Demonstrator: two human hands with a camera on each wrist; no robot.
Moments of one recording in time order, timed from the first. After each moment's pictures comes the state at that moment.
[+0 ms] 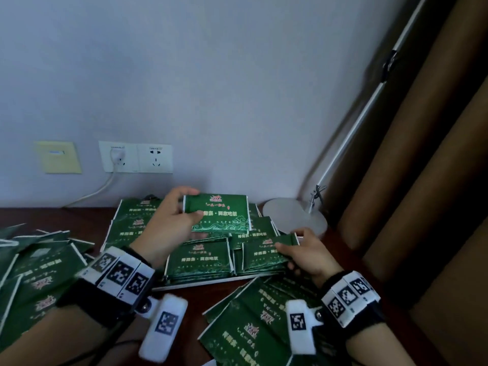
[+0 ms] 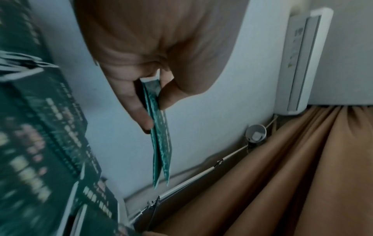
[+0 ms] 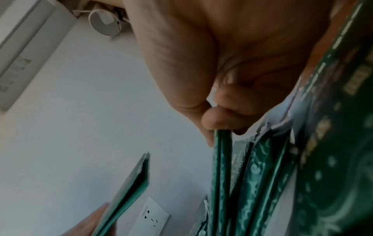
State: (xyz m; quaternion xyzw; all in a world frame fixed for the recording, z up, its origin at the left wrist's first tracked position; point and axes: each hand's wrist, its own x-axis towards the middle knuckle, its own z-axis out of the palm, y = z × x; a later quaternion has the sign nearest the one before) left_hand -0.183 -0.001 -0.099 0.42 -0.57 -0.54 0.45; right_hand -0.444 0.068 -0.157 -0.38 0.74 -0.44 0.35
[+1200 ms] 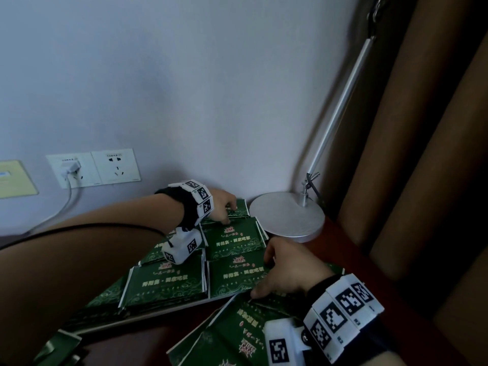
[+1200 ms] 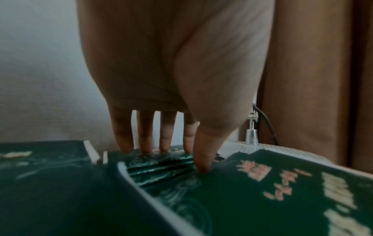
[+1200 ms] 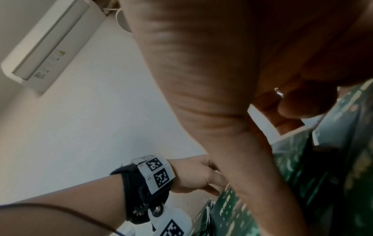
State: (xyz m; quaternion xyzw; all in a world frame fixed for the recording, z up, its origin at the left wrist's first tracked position) left_hand -0.342 -0.146 -0.116 0.40 -0.90 -0.03 -0.14; right_hand -0.445 0.071 -0.137 -0.55 0.78 -0.14 0.25
